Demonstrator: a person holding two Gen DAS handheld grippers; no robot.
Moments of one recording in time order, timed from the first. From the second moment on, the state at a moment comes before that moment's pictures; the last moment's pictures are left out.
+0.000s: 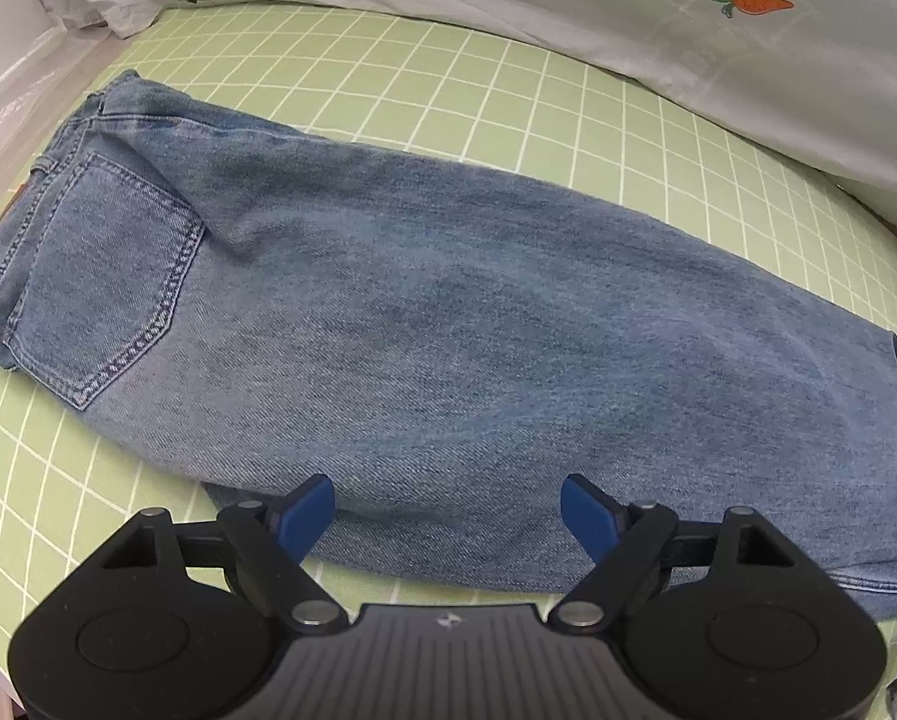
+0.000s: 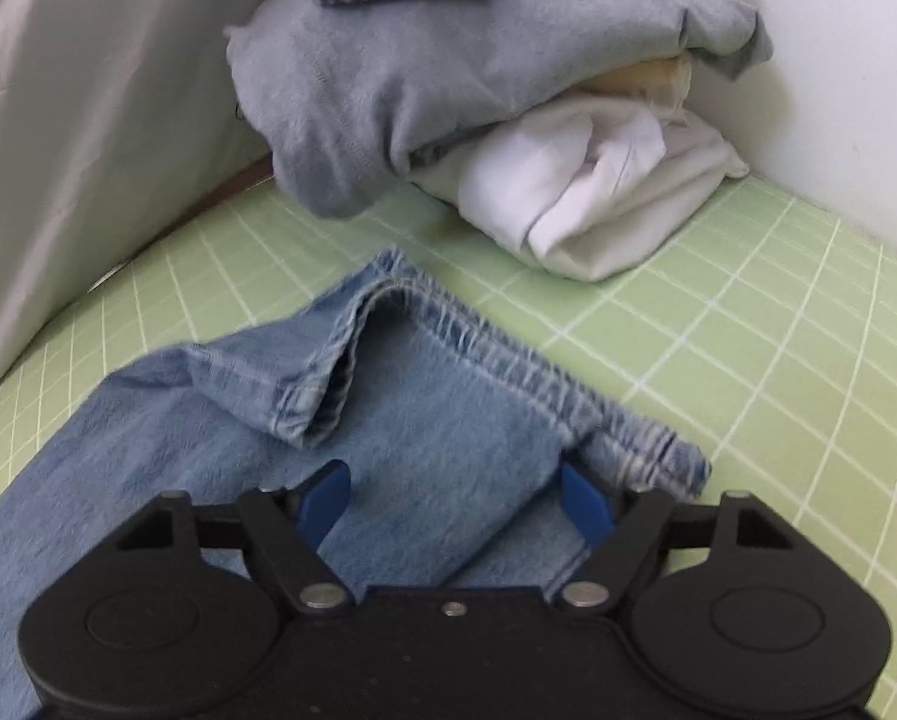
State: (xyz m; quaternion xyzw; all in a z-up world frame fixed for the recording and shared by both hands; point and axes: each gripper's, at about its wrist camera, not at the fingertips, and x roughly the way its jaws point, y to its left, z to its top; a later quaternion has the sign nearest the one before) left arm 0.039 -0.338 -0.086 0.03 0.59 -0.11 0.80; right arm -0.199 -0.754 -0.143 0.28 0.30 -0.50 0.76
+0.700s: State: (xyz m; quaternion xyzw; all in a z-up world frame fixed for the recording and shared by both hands) left arm 0.045 -0.334 -0.090 0.02 0.60 -0.11 0.79; right arm -0.271 -0.731 -0.128 0.26 0.33 -0.54 0.73
